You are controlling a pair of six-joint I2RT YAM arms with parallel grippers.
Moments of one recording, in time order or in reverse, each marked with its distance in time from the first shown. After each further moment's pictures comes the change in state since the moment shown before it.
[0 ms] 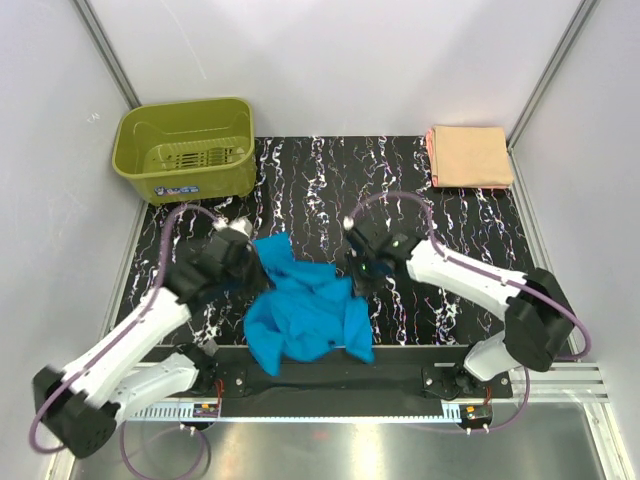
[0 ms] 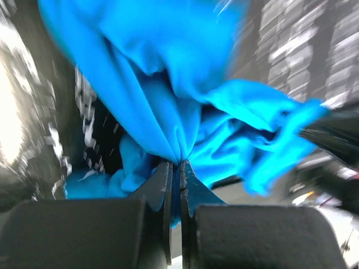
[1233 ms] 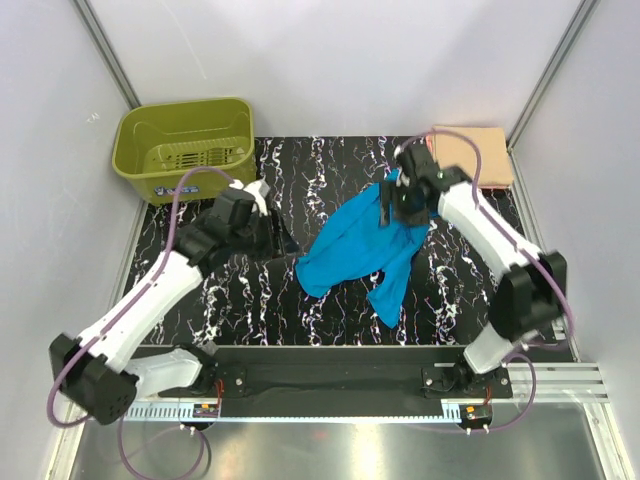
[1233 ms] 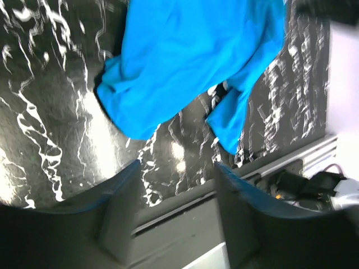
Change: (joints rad) left arm 0.054 0.199 0.328 0.056 0.106 0.139; right arm -0.498 0.226 0.514 -0.181 0.101 -0.264
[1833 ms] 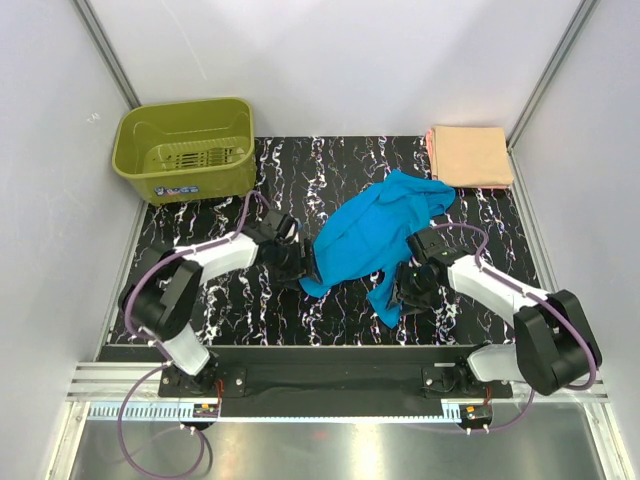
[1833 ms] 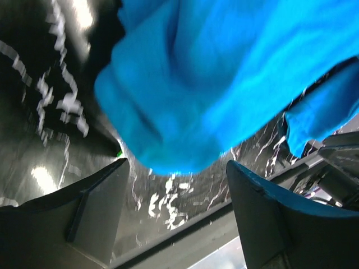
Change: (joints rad) left arm 0.001 0.507 -0.177 0.290 0.195 -0.034; right arm 0.097 -0.398 -0.880 0.256 -0.273 0.369
